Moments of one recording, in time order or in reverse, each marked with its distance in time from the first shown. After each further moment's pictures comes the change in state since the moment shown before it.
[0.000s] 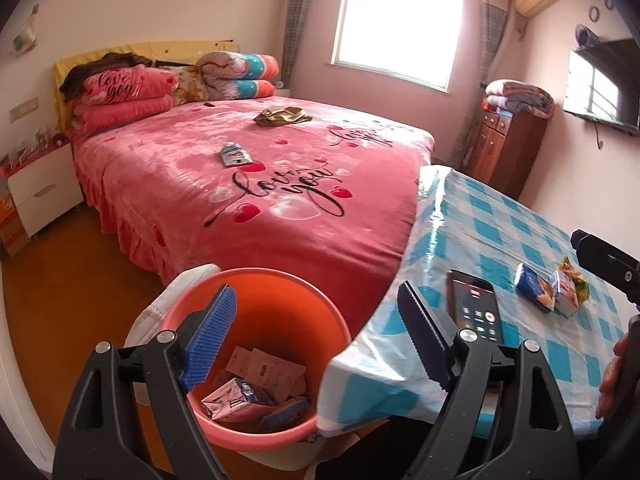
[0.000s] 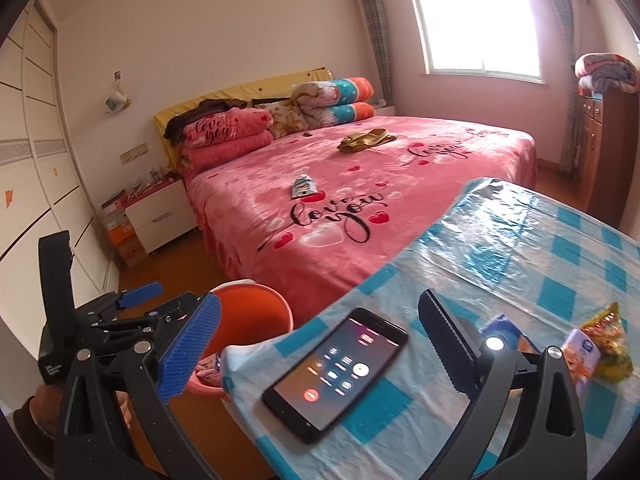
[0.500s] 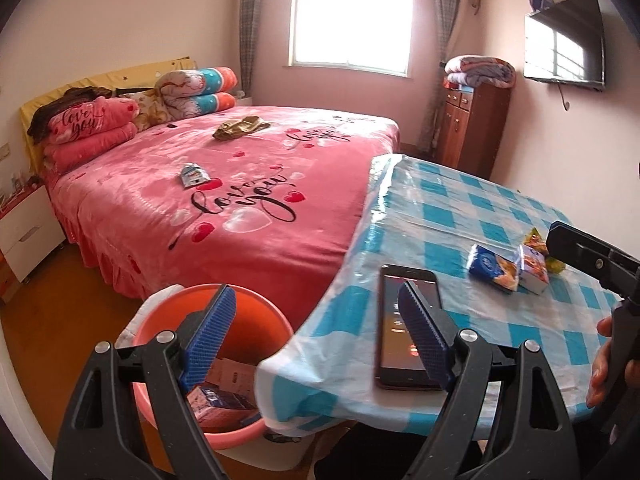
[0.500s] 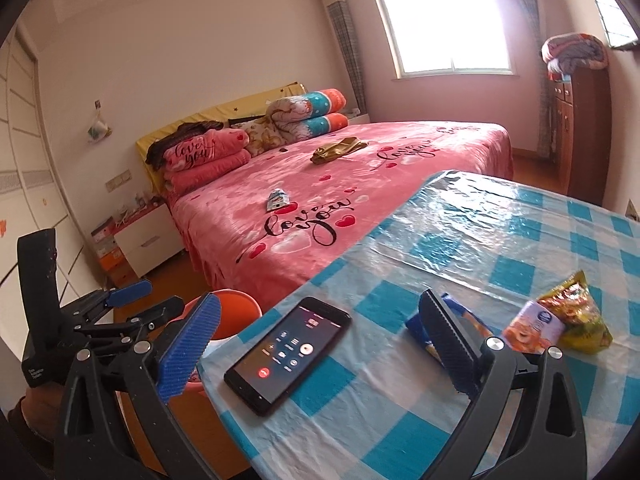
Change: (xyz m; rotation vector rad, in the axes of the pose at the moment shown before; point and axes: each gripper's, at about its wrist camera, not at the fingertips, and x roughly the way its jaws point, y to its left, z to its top) left arm -0.015 -0.064 0.004 0.144 0.005 -0.071; right arm -0.035 -0.052 -0.020 0.102 -0.047 -0.029
